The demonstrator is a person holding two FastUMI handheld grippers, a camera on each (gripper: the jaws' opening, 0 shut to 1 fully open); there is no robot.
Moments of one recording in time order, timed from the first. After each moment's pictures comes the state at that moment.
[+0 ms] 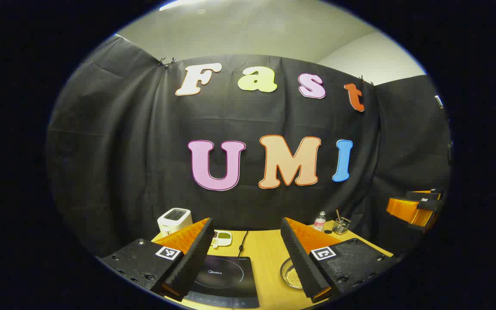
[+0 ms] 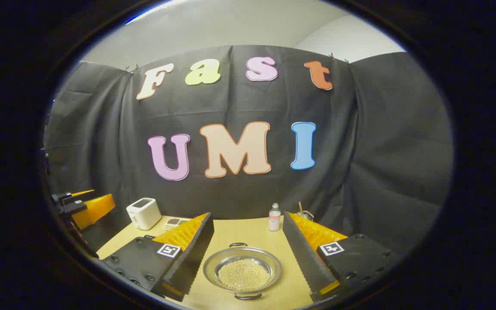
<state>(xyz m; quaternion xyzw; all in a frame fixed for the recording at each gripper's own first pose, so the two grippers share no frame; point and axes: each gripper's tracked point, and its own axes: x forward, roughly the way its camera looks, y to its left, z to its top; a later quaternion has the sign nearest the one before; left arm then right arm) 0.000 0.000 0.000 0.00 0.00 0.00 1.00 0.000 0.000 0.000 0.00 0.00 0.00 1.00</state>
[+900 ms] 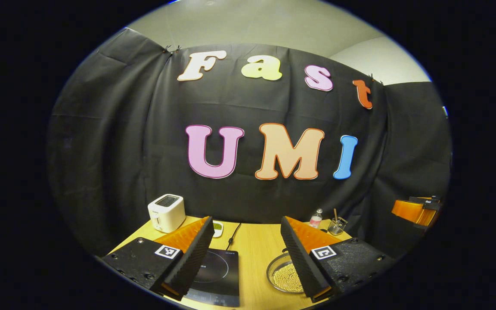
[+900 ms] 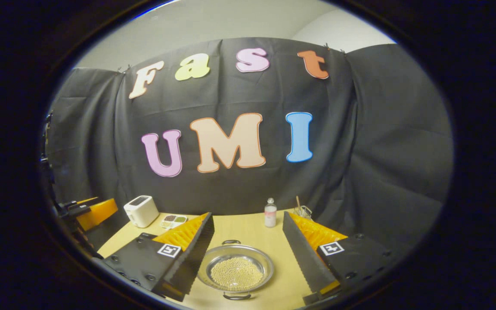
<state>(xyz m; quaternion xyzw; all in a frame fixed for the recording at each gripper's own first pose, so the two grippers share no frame) 0.027 -0.026 -0.025 -0.03 0.03 0.01 1.00 0.024 -0.036 -0.005 0.01 0.02 0.01 1.00</state>
